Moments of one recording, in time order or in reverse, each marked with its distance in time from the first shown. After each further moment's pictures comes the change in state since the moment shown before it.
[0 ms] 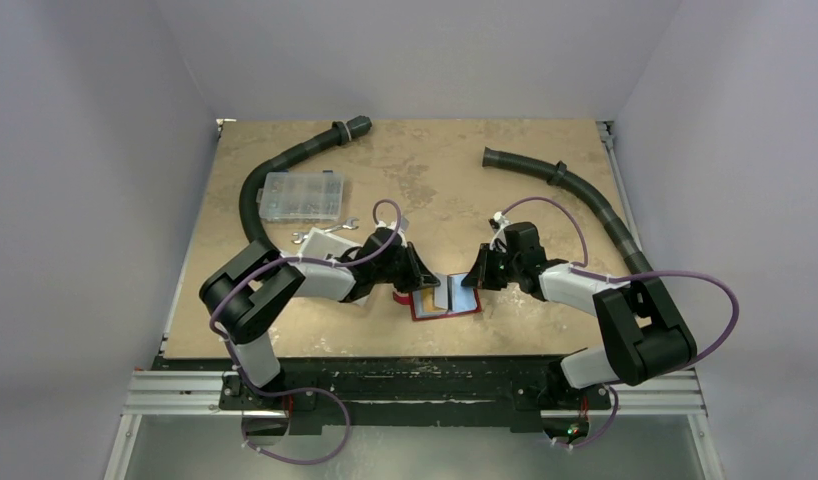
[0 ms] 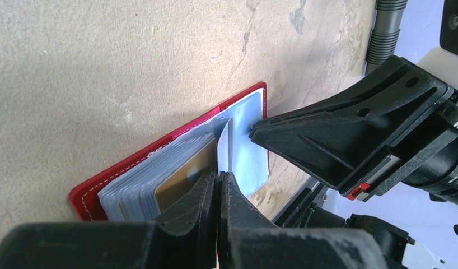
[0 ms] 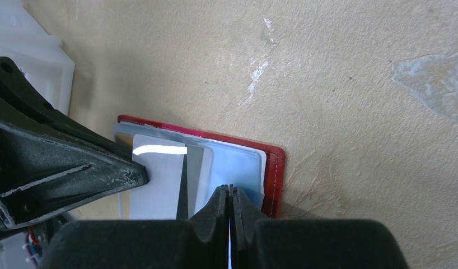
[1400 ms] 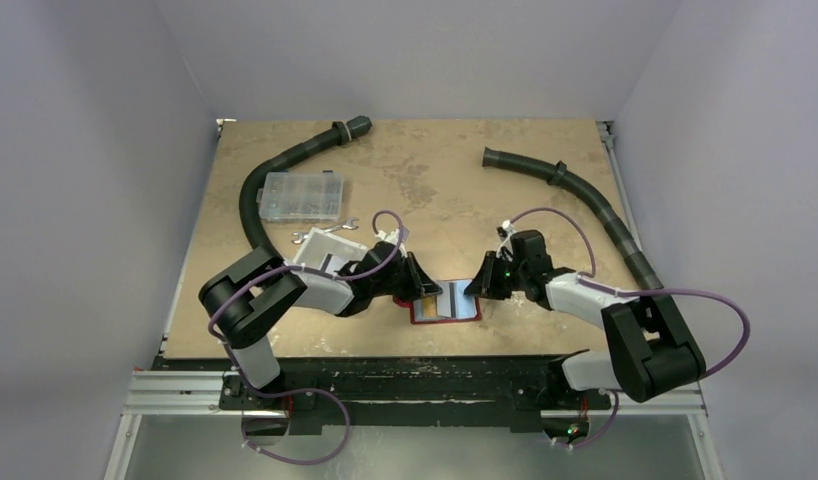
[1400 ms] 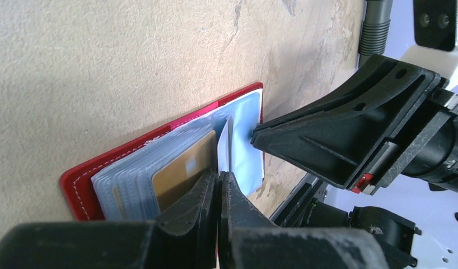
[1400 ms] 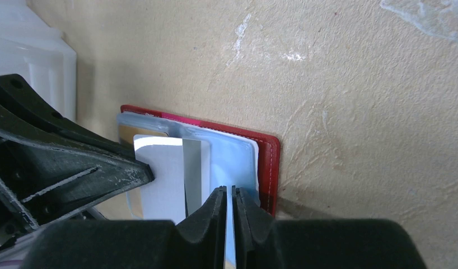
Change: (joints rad) left arm -0.070 -0.019 -0.086 0.132 -0.066 -0.026; right arm -0.006 -0.087 -0.051 -0.077 -0.014 0.060
